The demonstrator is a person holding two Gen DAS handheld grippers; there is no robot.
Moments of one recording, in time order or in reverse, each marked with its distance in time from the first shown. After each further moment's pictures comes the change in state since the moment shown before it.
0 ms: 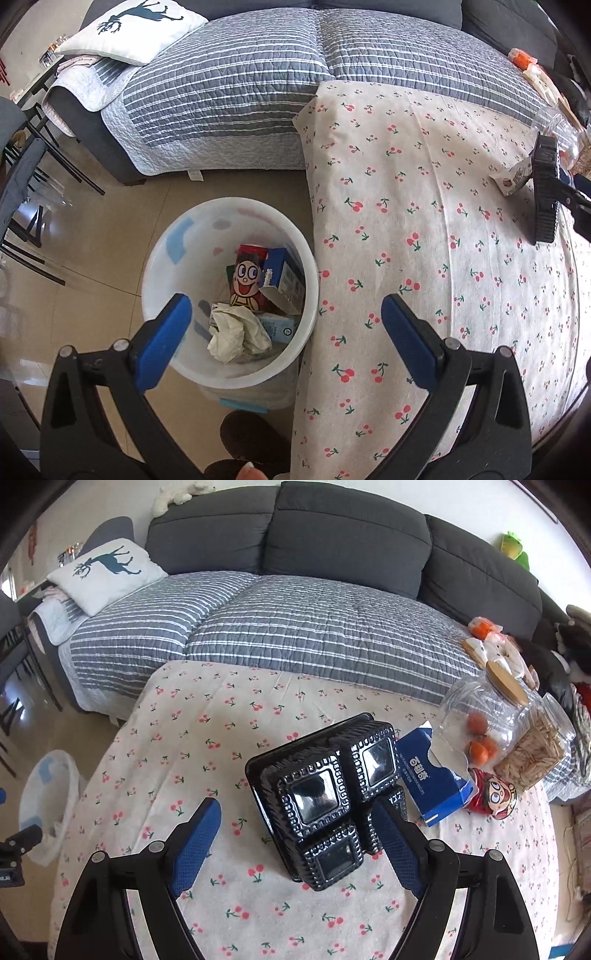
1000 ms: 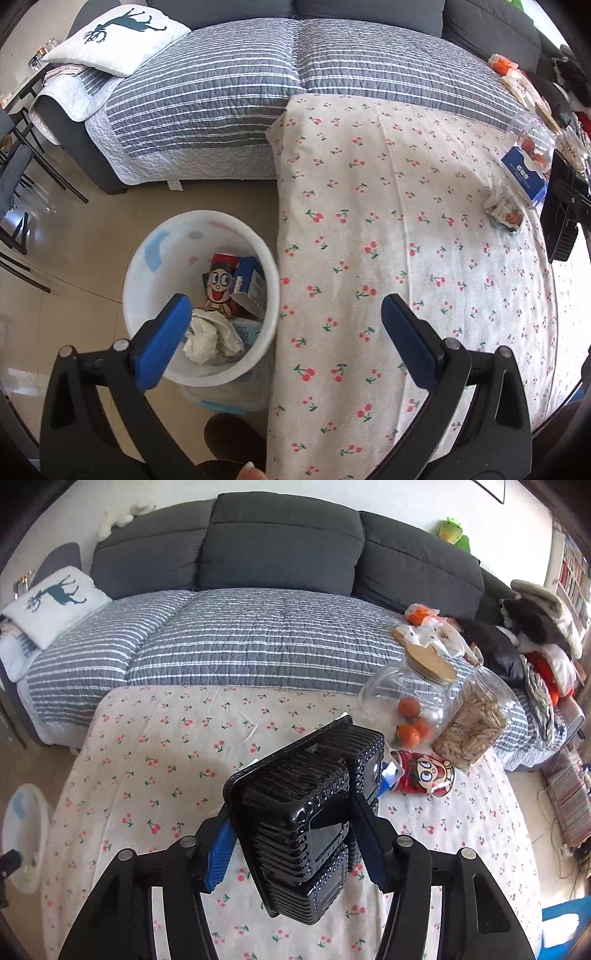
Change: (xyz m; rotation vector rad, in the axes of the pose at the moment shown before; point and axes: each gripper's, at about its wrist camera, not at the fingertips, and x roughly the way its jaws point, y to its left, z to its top) left arm -0.017 -0.024 0.004 0.022 -0.027 -0.088; right arm -0.042 -0.075 -0.014 0.147 -0.011 -0.064
